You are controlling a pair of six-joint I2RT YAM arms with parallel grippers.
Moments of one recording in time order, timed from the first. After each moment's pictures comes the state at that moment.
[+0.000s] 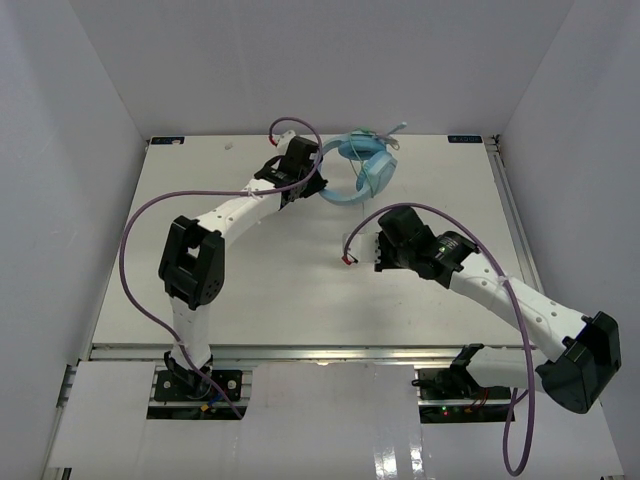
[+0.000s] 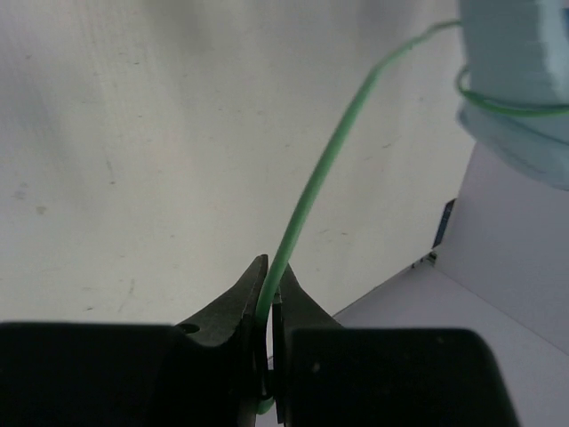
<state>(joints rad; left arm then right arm) -0.56 1.98 1.66 -0.34 -0.21 -0.88 0.78 1.19 1.02 -0.73 0.19 -0.98</state>
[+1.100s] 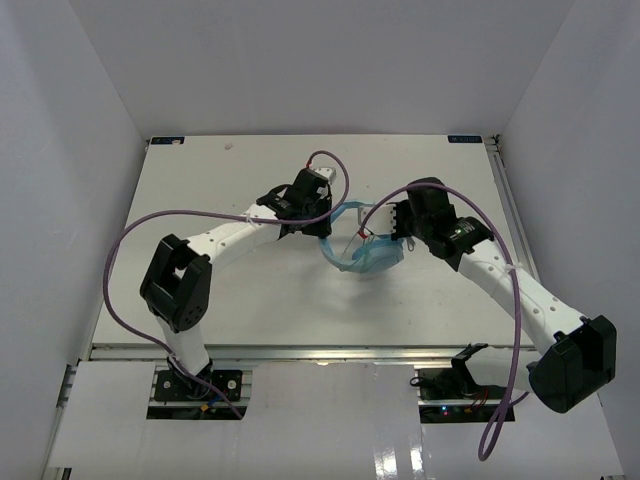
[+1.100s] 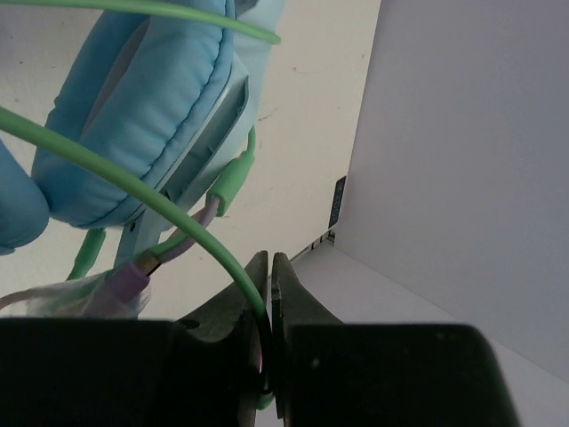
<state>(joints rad) -0.68 1.81 1.39 -0.42 -0.01 -0.43 0.56 1.22 1.06 -0.51 0.15 -1.29</state>
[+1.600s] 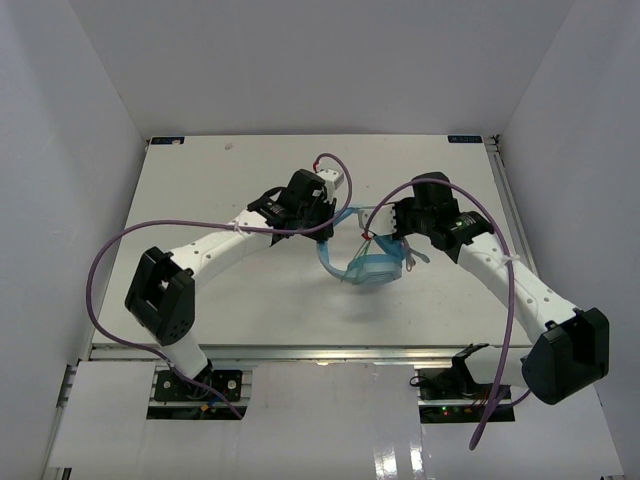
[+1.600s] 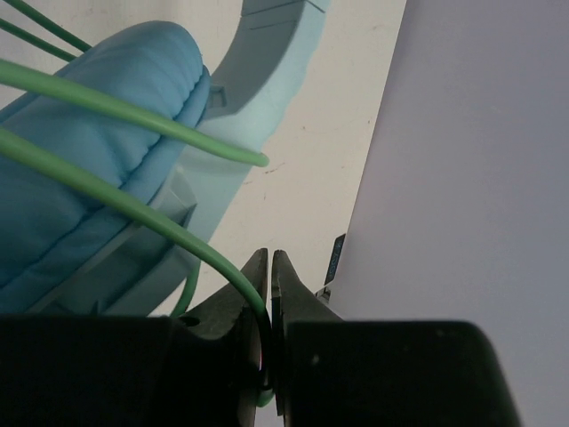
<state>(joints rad) -0.71 1.69 1.35 -0.42 0.06 -0.27 0.48 1.26 1.07 -0.49 -0.07 -1.40</state>
